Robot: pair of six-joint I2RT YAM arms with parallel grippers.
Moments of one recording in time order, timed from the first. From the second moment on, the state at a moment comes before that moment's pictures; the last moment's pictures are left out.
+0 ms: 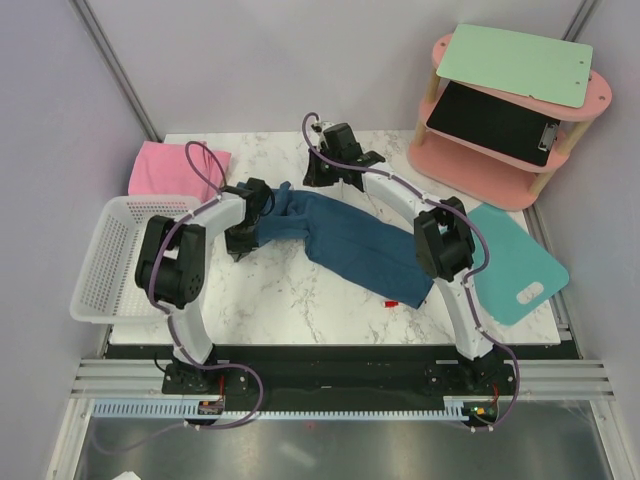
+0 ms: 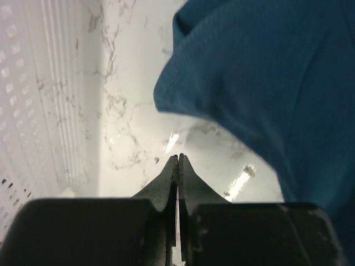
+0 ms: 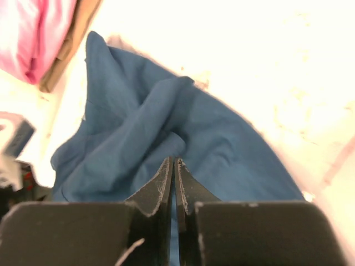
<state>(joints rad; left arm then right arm) -0.31 1.84 1.23 -0.90 -0.42 -0.53 0.57 2.30 2.05 -0.39 -0.21 0.37</state>
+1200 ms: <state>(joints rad) -0.22 1.68 1.43 -0.71 -0.35 -0.50 0.62 2.69 2.26 -0.16 -0.47 0.57</state>
